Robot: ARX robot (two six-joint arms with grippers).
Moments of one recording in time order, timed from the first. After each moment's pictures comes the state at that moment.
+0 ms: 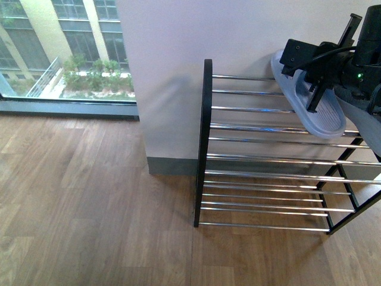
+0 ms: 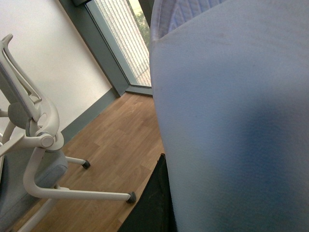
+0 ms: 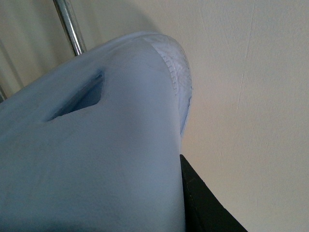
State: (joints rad) left arm -0.26 0.65 0.05 0.43 -0.91 0.22; right arm -0.14 2.50 1.47 0.73 -0.02 -1.32
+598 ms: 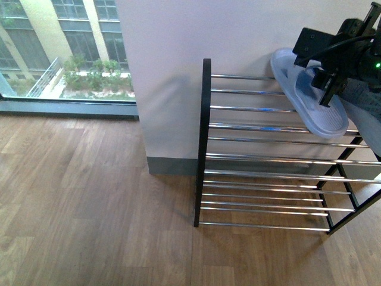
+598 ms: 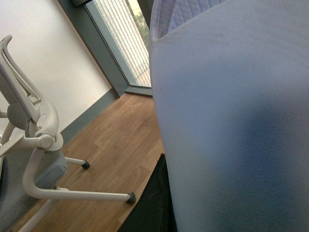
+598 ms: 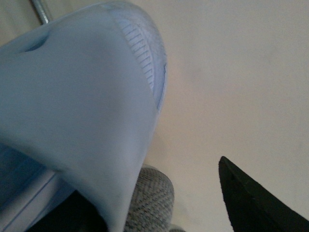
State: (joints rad) left arm -0.26 0.65 0.05 0.43 -0.91 0.22; right arm -0.15 2.39 1.40 0.69 -0.01 -1.28
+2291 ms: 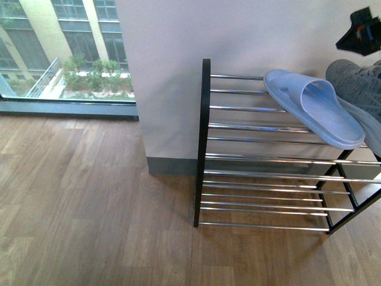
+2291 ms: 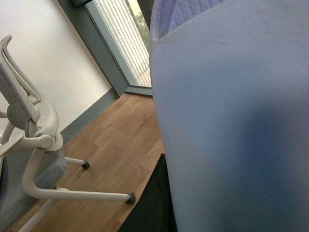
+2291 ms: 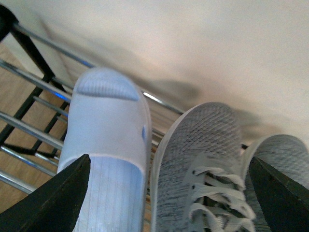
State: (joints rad) left arm -0.26 0.65 0.05 0.43 -0.91 0.22; right arm -0.23 2.07 1.45 -0.05 -0.20 -0.47
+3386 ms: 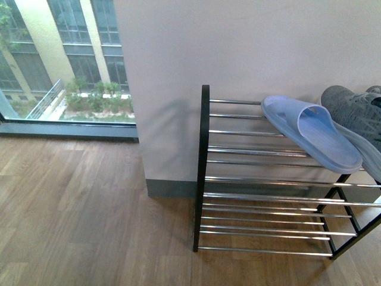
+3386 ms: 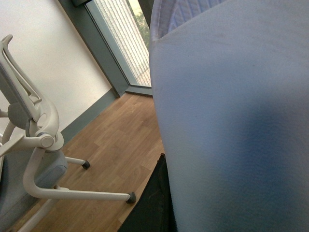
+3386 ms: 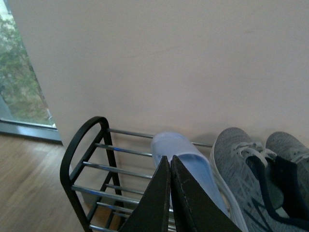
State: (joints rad) left arm -0.26 0.65 0.05 0.43 -0.91 0.22; right arm -0.07 1.38 0.22 1.14 -0.06 -0.01
